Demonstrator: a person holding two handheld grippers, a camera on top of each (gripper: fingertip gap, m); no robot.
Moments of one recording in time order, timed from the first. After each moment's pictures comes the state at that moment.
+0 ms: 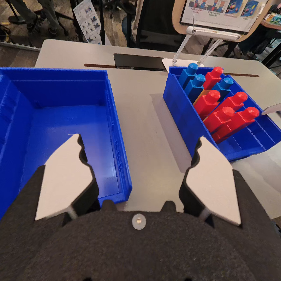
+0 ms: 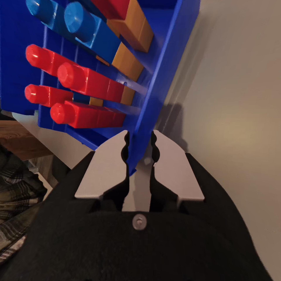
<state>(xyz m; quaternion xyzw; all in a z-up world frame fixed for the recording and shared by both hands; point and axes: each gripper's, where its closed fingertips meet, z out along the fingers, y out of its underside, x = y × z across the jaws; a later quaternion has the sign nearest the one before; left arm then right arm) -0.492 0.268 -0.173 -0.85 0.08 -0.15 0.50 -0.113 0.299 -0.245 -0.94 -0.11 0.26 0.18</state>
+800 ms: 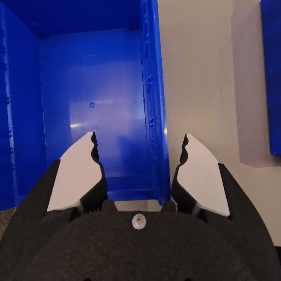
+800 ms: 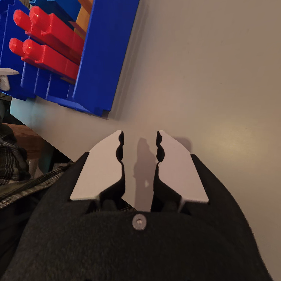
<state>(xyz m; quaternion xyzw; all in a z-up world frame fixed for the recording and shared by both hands) -0.532 0.292 -0.272 -0.96 0.06 0.00 0.28 0.006 0.200 -0.252 -0.92 -0.06 0.27 0.26</state>
